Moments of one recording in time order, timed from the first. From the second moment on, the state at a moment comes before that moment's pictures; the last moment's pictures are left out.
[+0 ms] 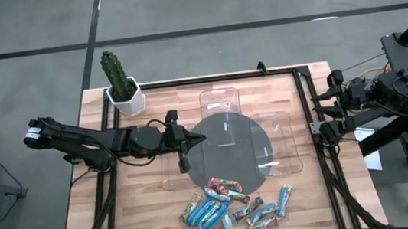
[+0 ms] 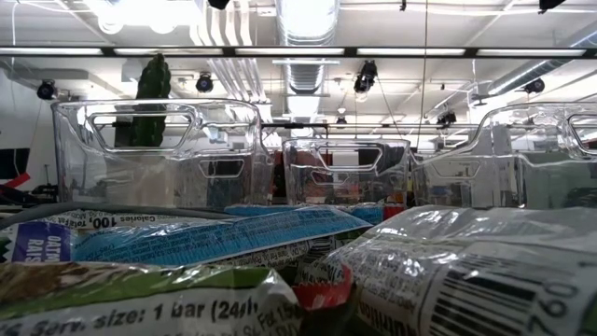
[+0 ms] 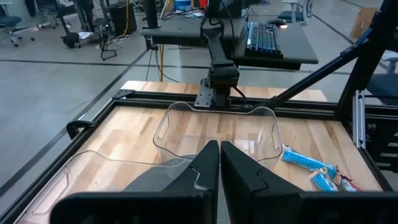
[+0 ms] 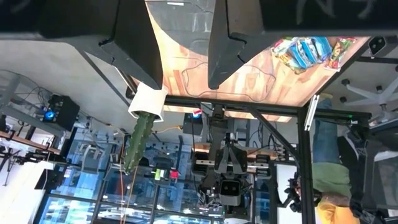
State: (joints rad) left arm -0.22 1.25 1.09 -0.07 -0.38 -0.09; right arm 0.27 0.17 0.86 -0.72 0.29 -0.07
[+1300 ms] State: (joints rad) left arm -0.22 1.26 1.09 0.12 -0.38 -0.64; right arm 0.27 0.42 0.86 -0.33 0.28 0.06
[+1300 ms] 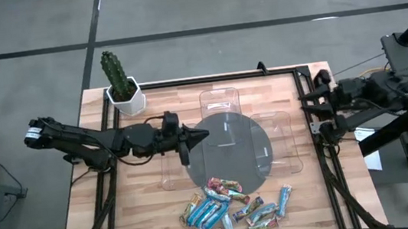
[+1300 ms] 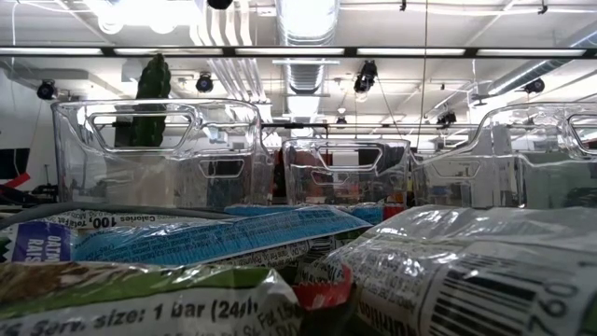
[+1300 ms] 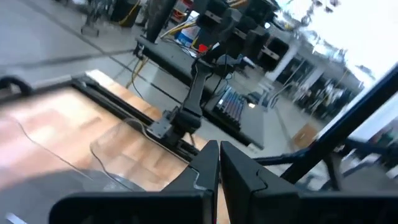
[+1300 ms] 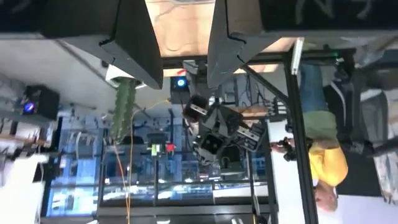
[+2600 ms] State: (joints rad) left arm -0.20 1.27 1.09 0.15 -0.39 -0.53; right arm 0.27 1.16 1.30 -0.30 0.29 0.21
